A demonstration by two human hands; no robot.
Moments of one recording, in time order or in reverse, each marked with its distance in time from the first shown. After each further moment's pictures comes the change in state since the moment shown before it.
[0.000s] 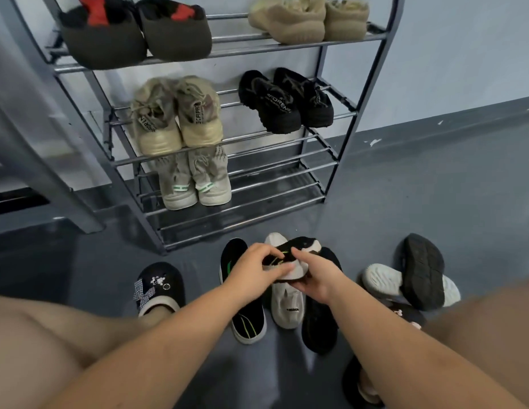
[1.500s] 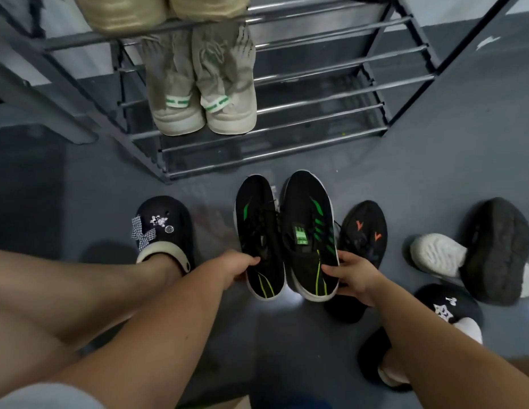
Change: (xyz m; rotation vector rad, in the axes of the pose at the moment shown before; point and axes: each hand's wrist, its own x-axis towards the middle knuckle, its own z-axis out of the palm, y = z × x) left_hand 0.036 -0.161 0.042 -0.564 -0.115 -1.149; right_hand 0.115 0.047 -0.087 -0.551 0.071 0.191
